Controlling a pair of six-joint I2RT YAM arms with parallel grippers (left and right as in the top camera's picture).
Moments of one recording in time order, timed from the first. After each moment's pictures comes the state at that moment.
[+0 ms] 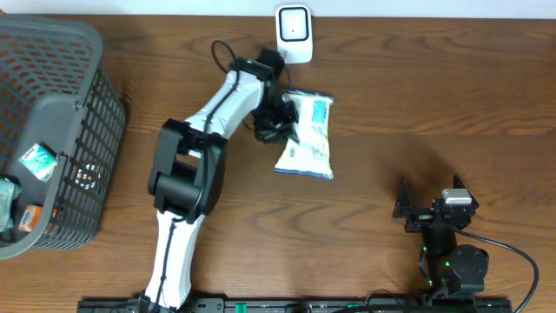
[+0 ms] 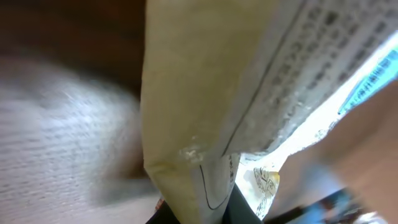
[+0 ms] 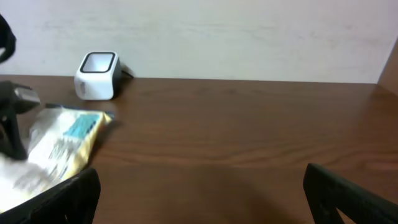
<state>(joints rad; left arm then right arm) -0.37 2.32 1.86 -1.05 0.59 -0.64 0.00 0.02 0.01 -0.07 -0.02 -0.01</state>
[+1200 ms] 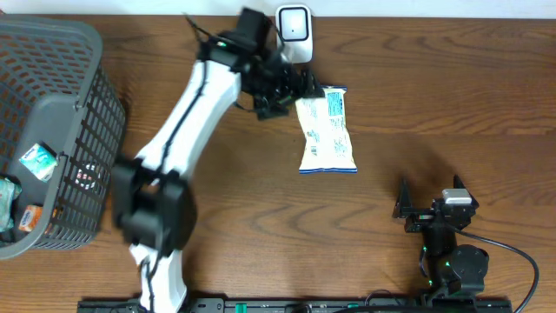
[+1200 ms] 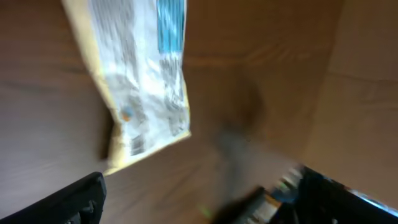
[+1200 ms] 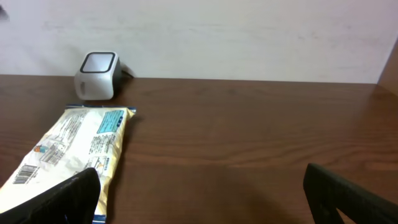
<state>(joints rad) -0.36 1.99 1.88 -1.01 0.64 -0.54 0.00 0.02 0.01 -0.07 -0.02 -0.01</state>
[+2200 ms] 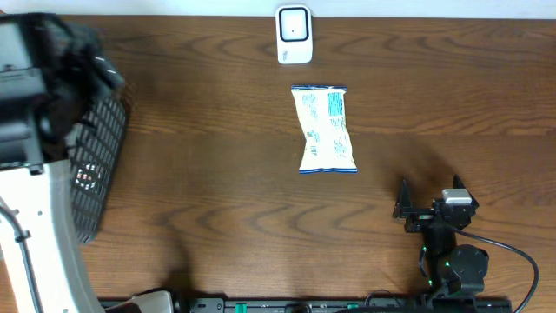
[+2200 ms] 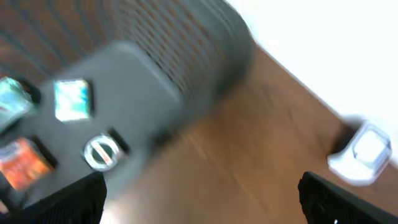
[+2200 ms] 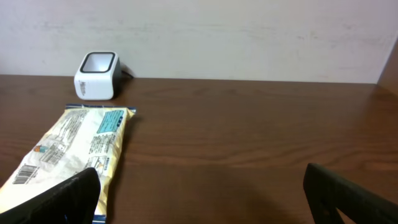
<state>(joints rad) 0.21 1.43 1.89 -1.26 -0.14 -0.51 0.00 0.02 0.01 -0.07 -0.02 -0.01</state>
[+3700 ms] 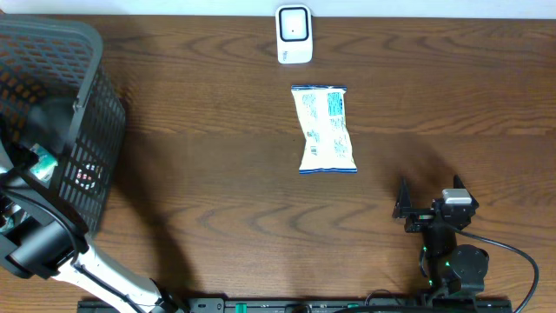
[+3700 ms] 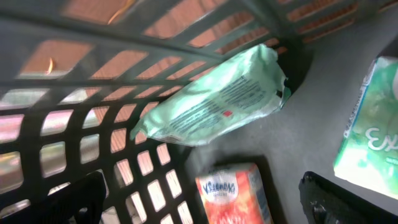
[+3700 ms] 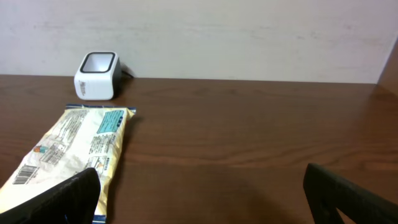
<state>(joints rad) 0.72 2.06 1.77 -1.18 -0.56 -0.23 0.00 0.02 0.01 -0.07 -0.02 -0.01</state>
